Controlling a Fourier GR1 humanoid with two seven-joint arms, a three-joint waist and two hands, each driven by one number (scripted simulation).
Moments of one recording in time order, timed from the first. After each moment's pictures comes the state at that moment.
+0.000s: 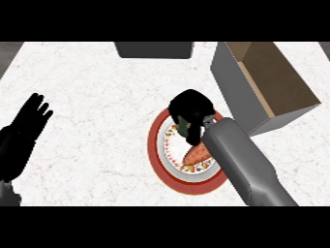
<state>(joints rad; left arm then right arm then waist) -0.03 0.23 0.17 -1.65 0.23 -0.08 0.27 -0.74 -0.01 0.32 -0.87 1.19 0.28 -0.11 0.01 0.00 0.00</state>
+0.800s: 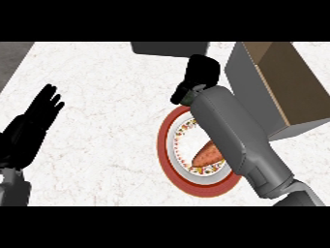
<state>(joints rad) -0.11 0.23 0.13 -1.60 0.22 -0.10 0.27 -1.03 0.00 0.25 -0.67 0.89 0.02 0.82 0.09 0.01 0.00</state>
